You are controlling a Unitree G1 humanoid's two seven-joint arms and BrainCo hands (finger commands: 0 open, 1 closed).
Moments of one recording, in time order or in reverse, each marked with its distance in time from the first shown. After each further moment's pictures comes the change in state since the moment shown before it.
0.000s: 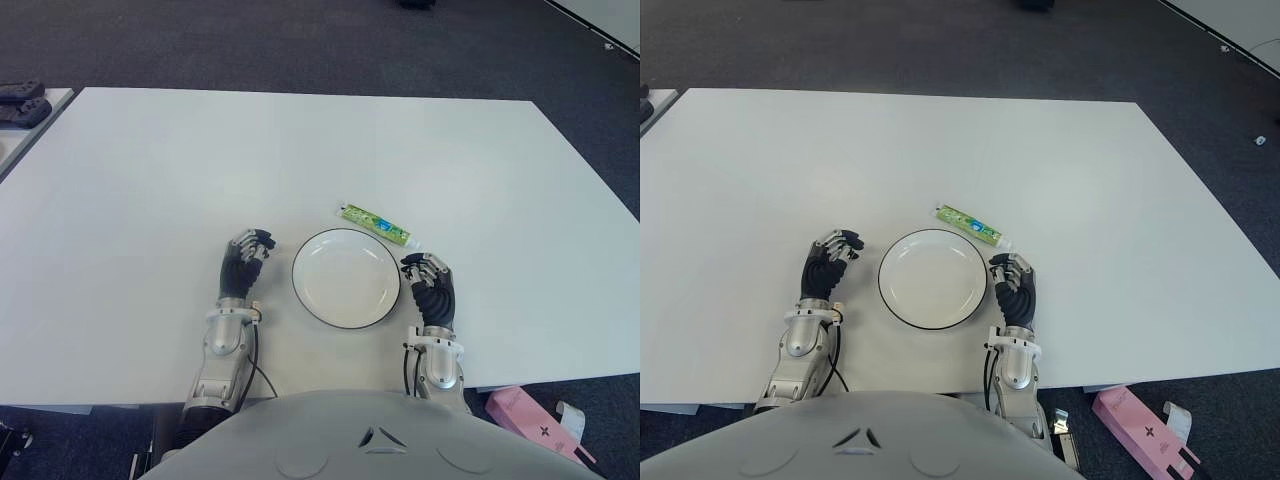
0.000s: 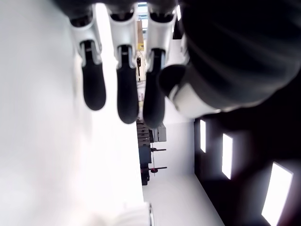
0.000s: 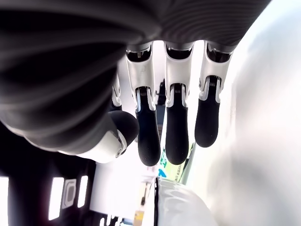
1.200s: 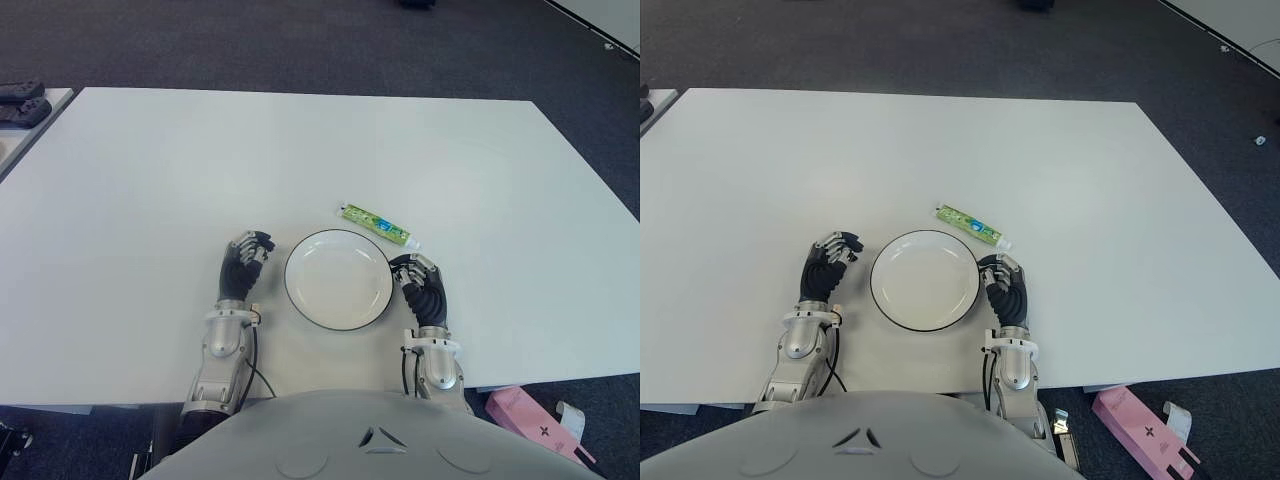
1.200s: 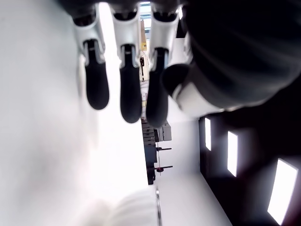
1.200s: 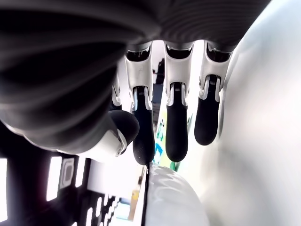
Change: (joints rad) left arm 0.017 -0.003 -0.001 -0.031 0.023 0.031 0.000; right arm 0.002 -0.042 0.040 -0.004 -0.013 0.013 0.078
